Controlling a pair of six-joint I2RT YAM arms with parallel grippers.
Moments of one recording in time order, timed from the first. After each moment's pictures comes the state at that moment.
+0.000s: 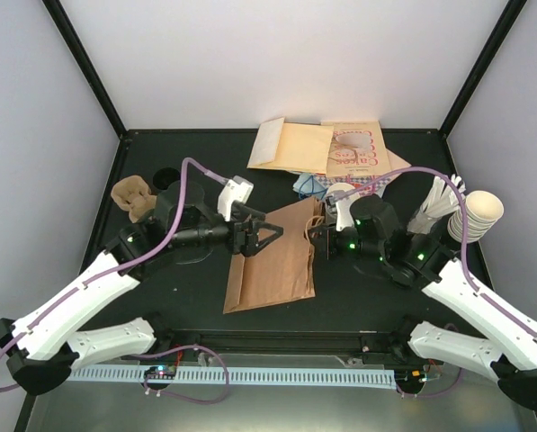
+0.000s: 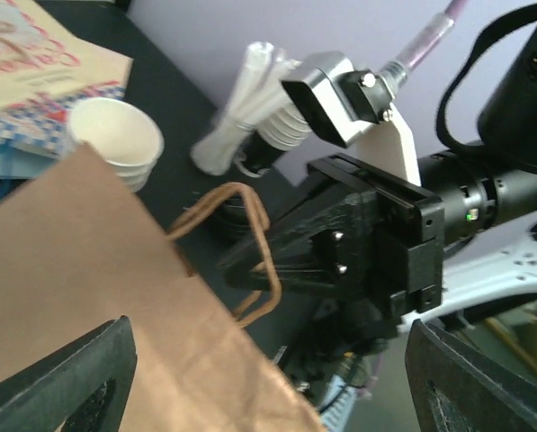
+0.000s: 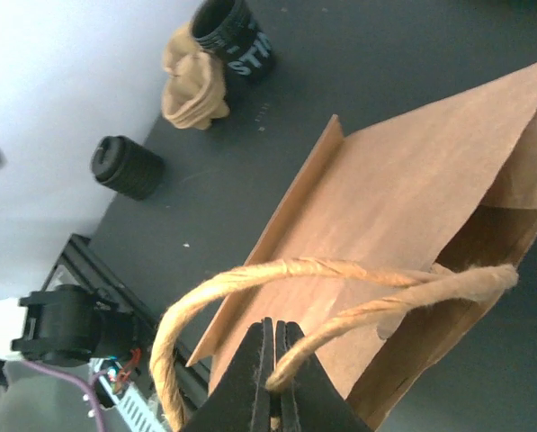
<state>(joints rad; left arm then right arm) -0.83 0.97 1.15 -0.55 0.35 -0.49 0.83 0.94 1.02 -0.68 -0.14 0.60</state>
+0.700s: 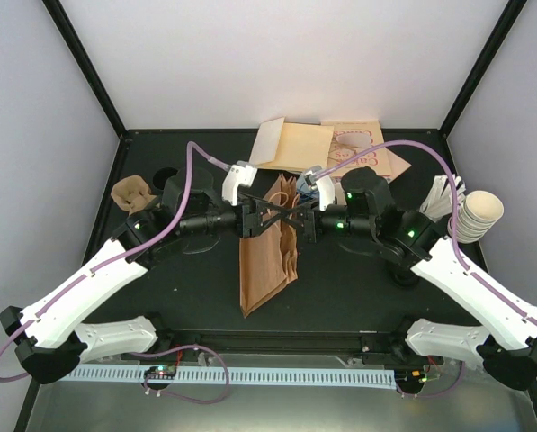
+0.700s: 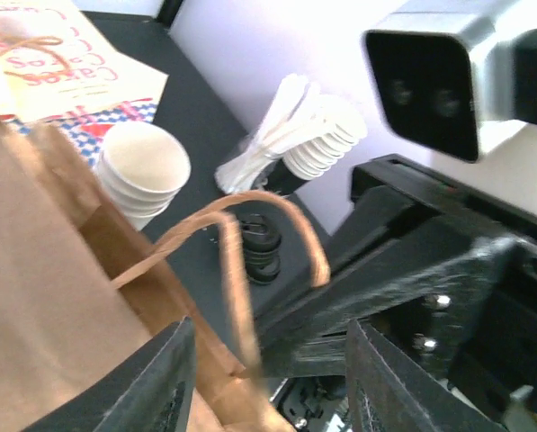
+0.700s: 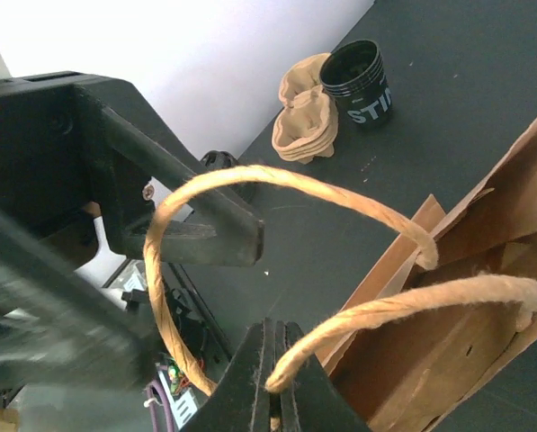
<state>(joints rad) -0.83 1.08 1.27 -0.53 0.34 -0.60 0.83 1.11 1.25 -0.59 -0.34 0.47</state>
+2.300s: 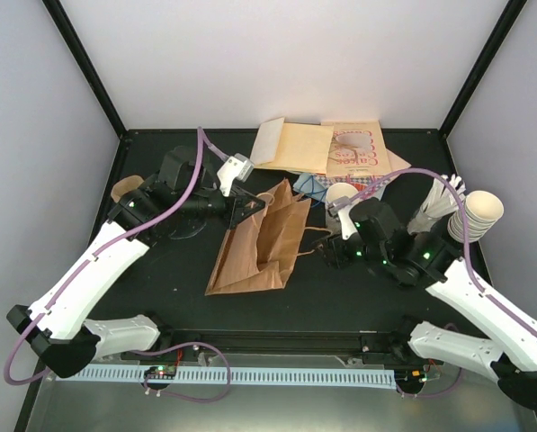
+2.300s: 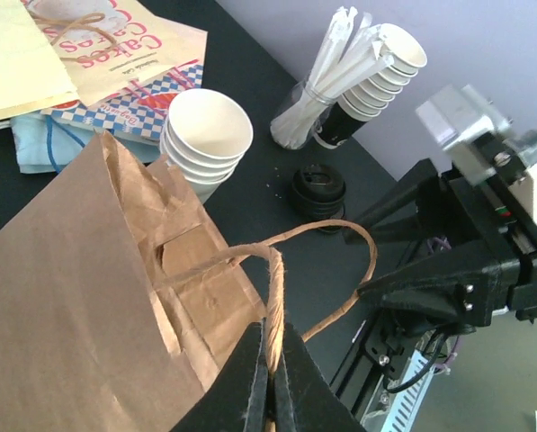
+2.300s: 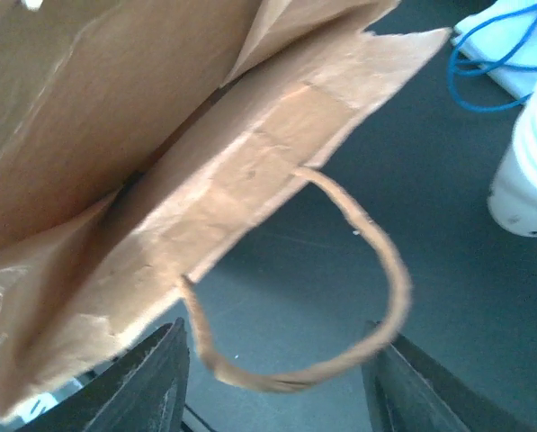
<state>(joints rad) -0.65 1.17 1.40 -0.81 0.45 -0.26 0.83 0.95 1.06 -0.88 -0.05 0.36</state>
